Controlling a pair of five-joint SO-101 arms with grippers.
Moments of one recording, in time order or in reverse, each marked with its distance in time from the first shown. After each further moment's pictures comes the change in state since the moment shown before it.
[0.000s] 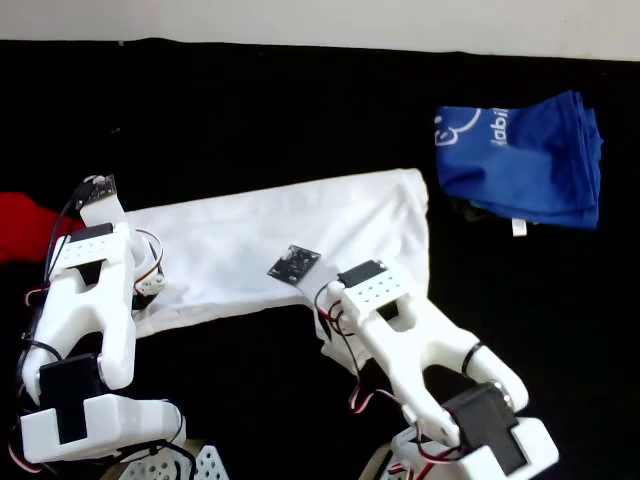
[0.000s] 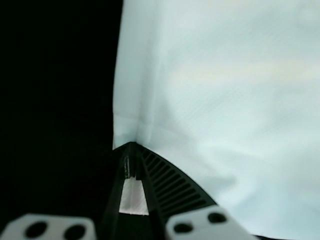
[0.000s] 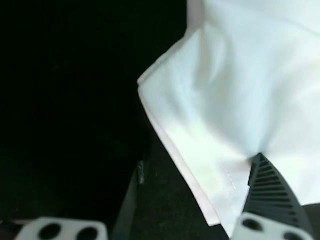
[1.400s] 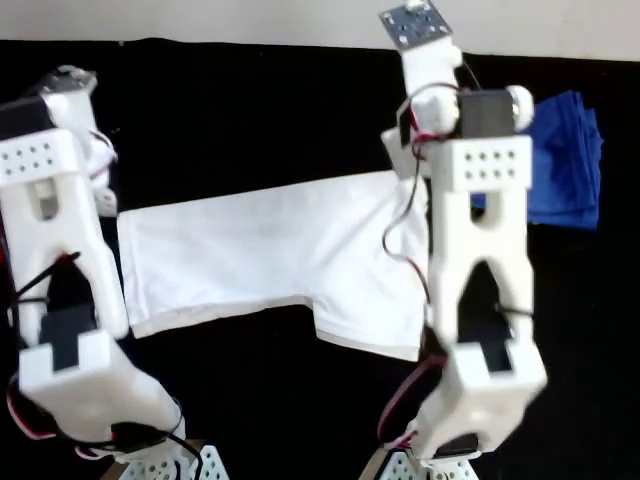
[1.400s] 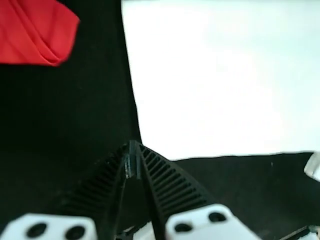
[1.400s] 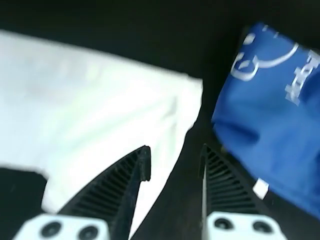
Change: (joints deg) left arm -0.3 10.3 -56.2 45.7 -7.0; right arm 21.0 14.4 -87.1 39.3 -9.1
